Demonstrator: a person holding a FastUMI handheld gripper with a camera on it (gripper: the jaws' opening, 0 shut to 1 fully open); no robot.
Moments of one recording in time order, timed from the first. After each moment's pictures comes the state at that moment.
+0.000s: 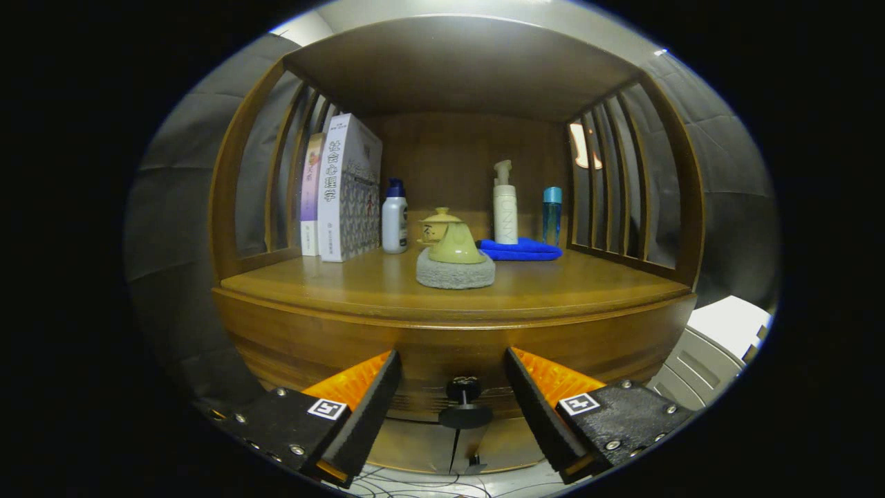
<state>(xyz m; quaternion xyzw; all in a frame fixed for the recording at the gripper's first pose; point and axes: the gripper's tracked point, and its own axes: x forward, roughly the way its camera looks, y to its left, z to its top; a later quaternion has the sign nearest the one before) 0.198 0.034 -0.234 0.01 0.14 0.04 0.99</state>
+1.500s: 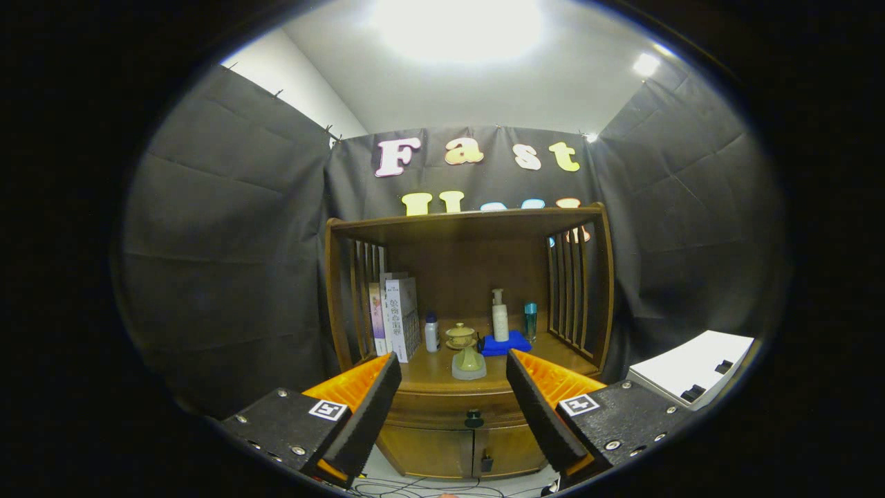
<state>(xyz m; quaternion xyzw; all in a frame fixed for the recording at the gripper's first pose) 0.006 0.013 0.017 0.05 0.00 0.04 1.00</state>
